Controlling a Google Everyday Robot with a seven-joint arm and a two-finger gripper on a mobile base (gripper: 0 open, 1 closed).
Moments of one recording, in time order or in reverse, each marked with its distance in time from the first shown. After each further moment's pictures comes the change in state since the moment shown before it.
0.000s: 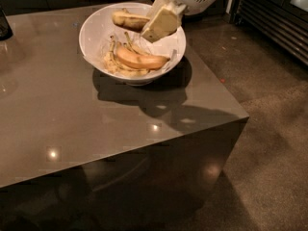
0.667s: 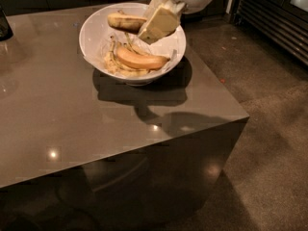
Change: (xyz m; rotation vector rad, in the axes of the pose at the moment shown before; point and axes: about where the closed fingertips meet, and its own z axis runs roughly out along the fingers) arm -0.010 0.019 -0.007 -0.025 0.017 -0.017
